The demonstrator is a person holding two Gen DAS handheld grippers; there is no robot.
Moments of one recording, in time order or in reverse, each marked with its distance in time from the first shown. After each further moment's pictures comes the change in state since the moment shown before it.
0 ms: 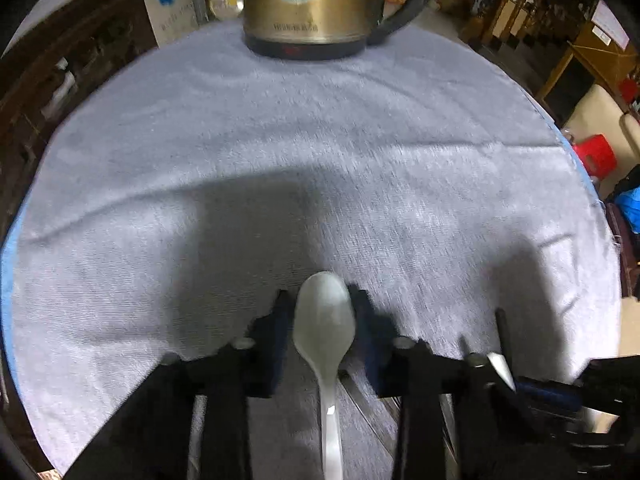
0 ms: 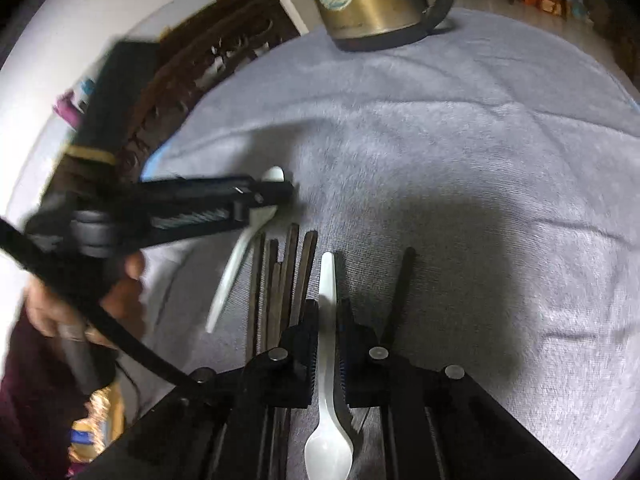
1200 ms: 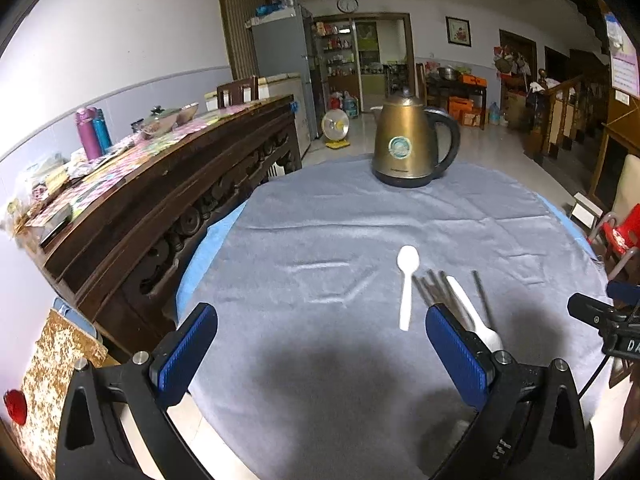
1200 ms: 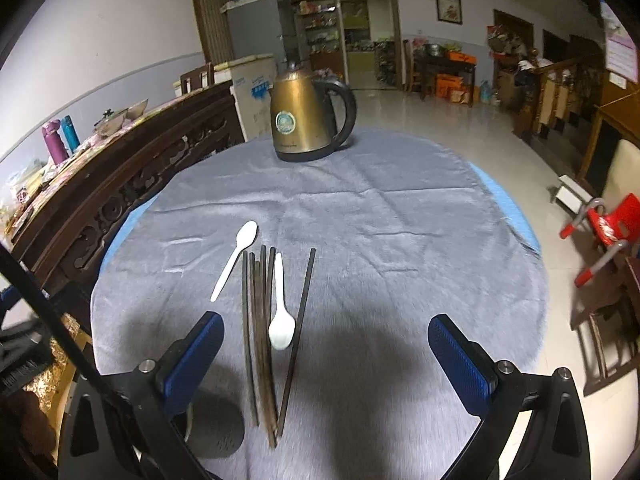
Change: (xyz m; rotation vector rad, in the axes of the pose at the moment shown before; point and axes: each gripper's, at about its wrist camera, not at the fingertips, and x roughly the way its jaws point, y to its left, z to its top) left arm -0.226 0.009 -0.187 -0.153 -0.482 0.327; right arm -0.174 0.063 -0.109 -0.018 -0.371 -0.382
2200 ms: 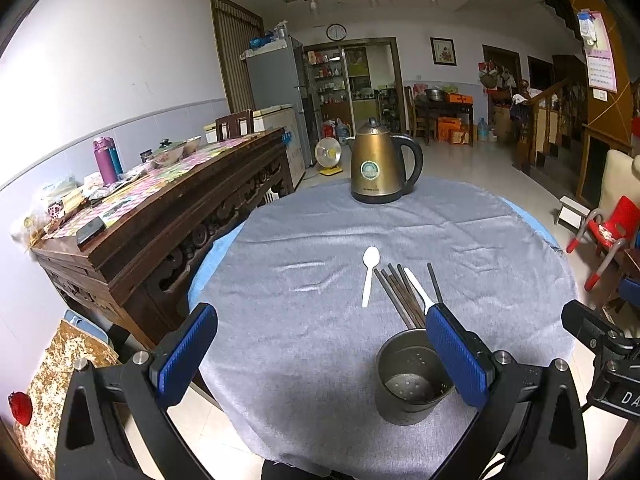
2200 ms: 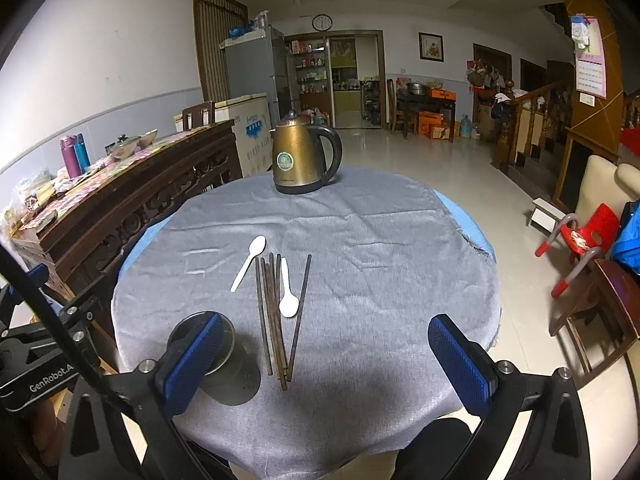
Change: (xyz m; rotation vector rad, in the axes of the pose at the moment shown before) left arm -0.113 -0.045 -0.050 0.031 -0.120 0.005; right arm -0.124 0.019 -0.065 0.007 -0.166 -0.071
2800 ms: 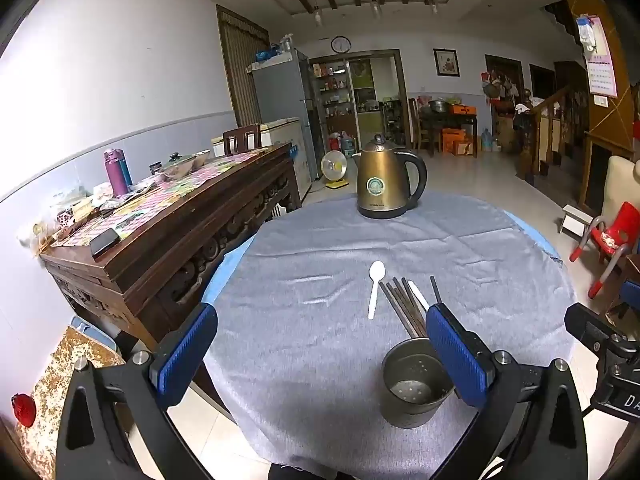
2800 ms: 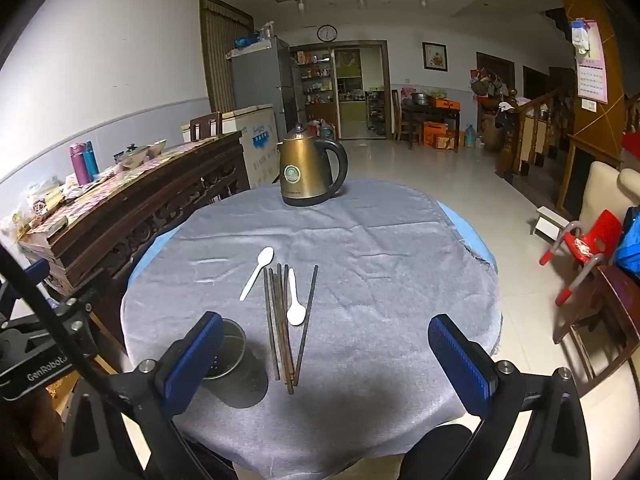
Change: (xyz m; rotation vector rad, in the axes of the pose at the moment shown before) left arm -0.024 0.003 0.003 0.002 -0.052 0.024; right arm -0.022 0.003 0.002 -0.004 -0.051 0.023
